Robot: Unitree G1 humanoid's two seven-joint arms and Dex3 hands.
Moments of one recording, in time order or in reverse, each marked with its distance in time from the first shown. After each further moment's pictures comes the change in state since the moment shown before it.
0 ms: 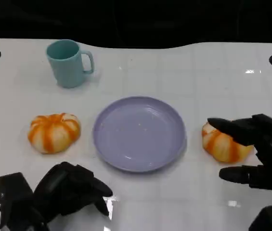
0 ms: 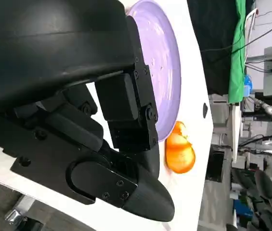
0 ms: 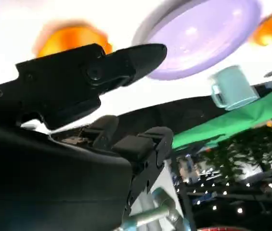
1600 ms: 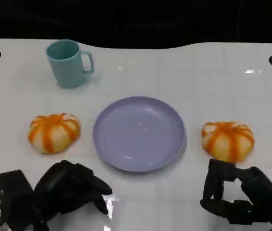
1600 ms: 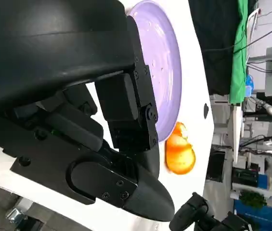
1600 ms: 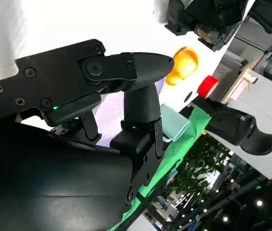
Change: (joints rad) left arm -0.012 0.005 0.001 0.010 -0.001 0.013 0.000; right arm -0.052 0.132 0.115 0.535 0.500 -0.484 0.203
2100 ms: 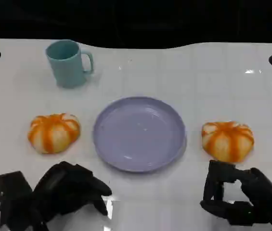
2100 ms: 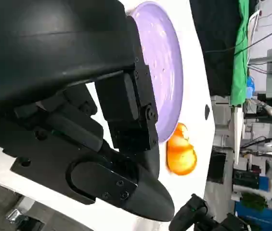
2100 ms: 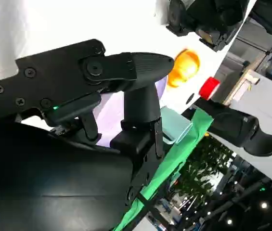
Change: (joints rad) left arm 0.008 0.001 -0.002 -0.005 0.001 0.000 0.008; right arm 0.005 0.000 0.001 -0.003 0.012 0.012 0.015
